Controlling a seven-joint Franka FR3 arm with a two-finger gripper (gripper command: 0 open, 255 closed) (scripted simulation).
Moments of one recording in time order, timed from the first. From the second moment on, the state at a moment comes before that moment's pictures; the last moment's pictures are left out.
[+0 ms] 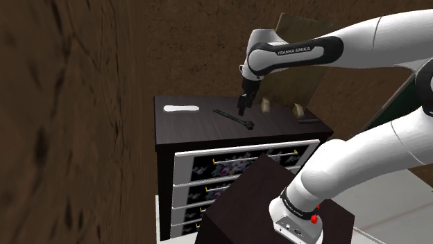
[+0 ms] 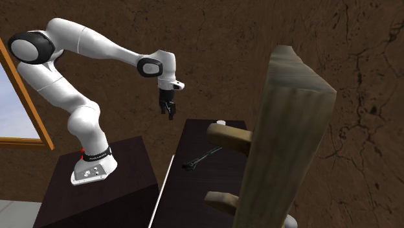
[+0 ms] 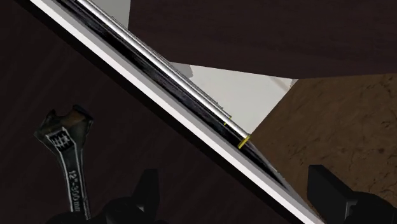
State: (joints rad) arm -0.09 -0.43 -0.12 -2.46 -0.09 1.94 -0.32
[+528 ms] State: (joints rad) arm -0.12 -0.16 -0.22 -2.37 -0.11 2.13 -0.47
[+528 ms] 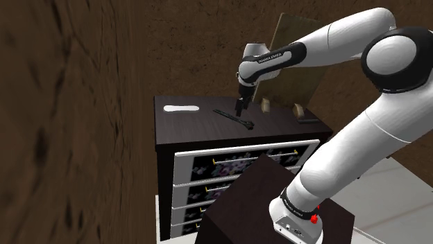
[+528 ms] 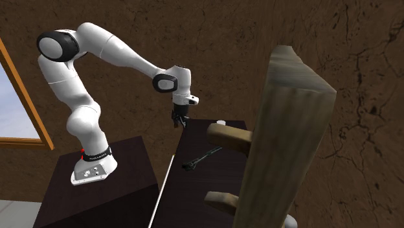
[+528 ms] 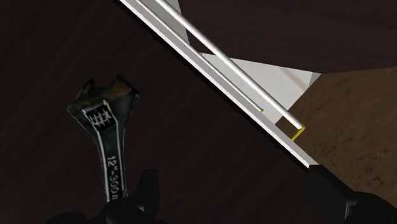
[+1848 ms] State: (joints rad) arm -0.22 0.39 -0.25 -2.05 0.02 2.36 -0.71
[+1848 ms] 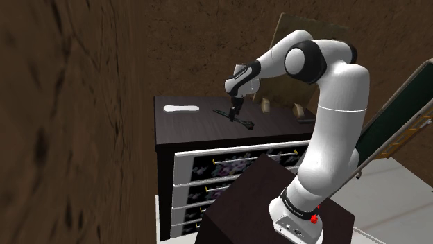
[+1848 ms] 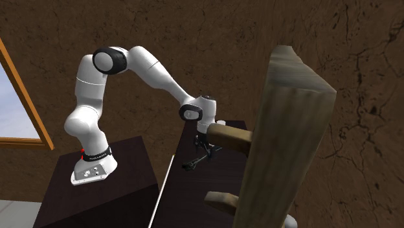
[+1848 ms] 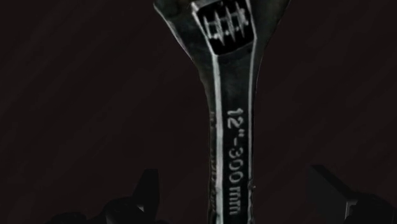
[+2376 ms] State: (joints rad) arm -0.22 0.40 -0.25 -2.04 0.02 2.36 -0.72
